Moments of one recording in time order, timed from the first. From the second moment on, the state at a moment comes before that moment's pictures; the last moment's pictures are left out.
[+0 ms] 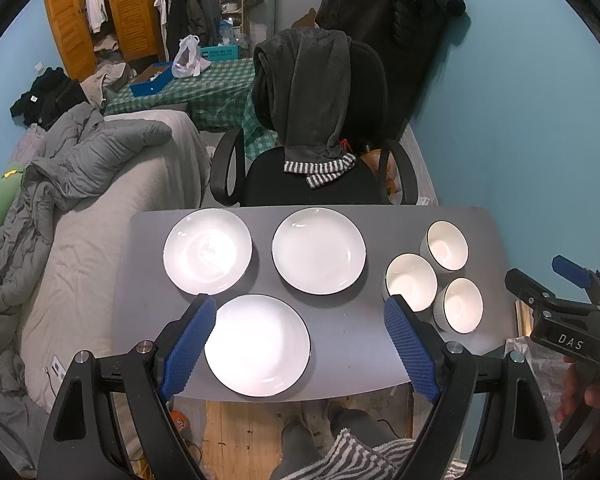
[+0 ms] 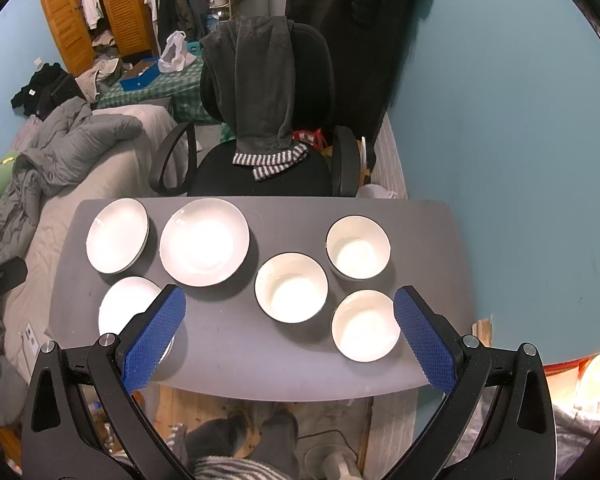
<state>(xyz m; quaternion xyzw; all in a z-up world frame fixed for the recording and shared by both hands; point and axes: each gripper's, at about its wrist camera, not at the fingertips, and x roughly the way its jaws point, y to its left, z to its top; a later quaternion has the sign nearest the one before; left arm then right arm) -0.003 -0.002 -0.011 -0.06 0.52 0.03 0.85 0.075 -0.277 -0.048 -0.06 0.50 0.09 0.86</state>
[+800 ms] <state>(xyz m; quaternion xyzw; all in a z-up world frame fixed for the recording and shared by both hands) -0.005 0.016 -0.039 -0.07 0.55 0.03 0.83 0.075 -0.254 -0.062 -0.06 0.50 0.13 0.85</state>
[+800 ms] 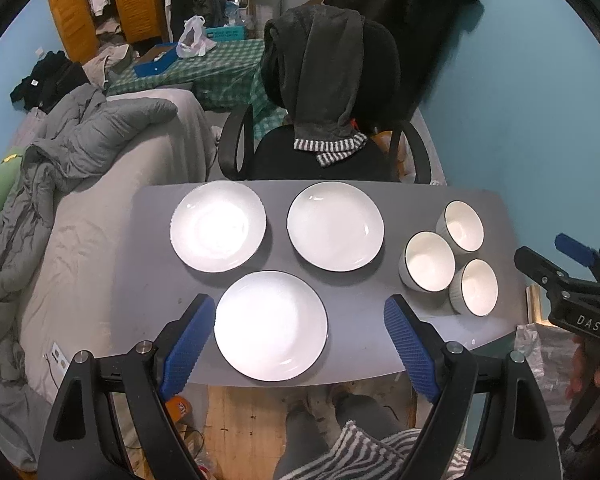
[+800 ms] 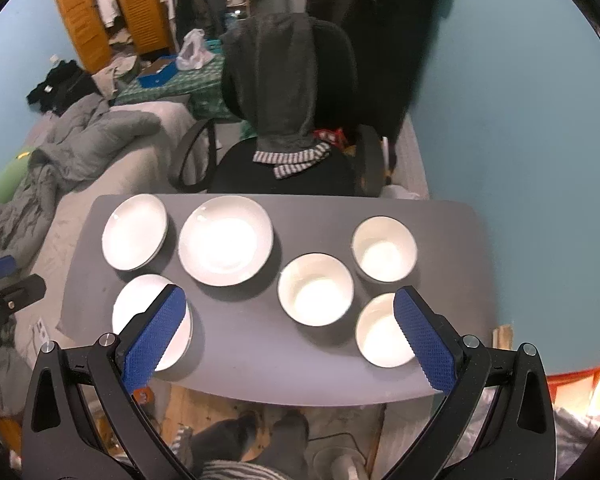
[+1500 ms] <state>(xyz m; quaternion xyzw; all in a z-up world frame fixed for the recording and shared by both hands) -0.014 0.108 -0.142 -0.09 0.56 0.05 0.82 0.087 -0.163 -0.153 -0.13 0.52 0.23 0.81</state>
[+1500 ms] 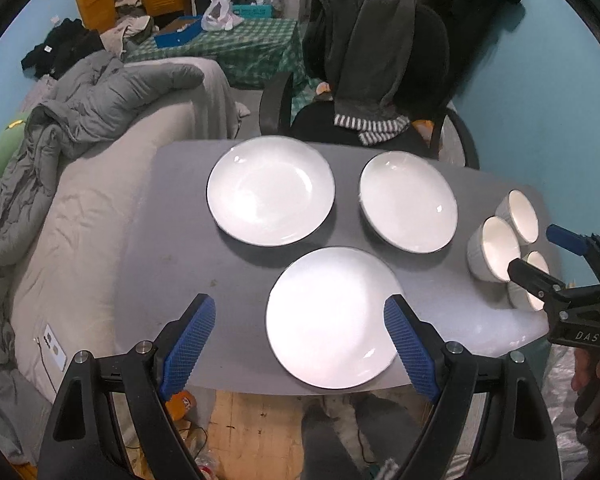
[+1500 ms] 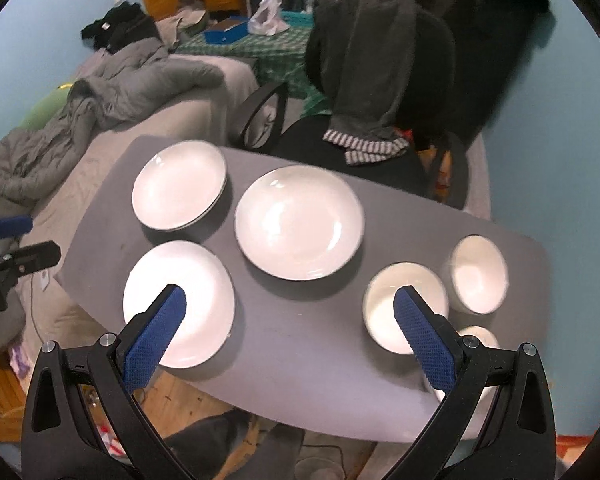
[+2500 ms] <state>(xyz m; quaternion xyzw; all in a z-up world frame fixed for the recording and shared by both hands) -0.003 0.148 -0.327 -0.18 0.63 -0.01 0.76 0.096 -0.124 -0.306 -0.08 0.60 0.23 0.77</state>
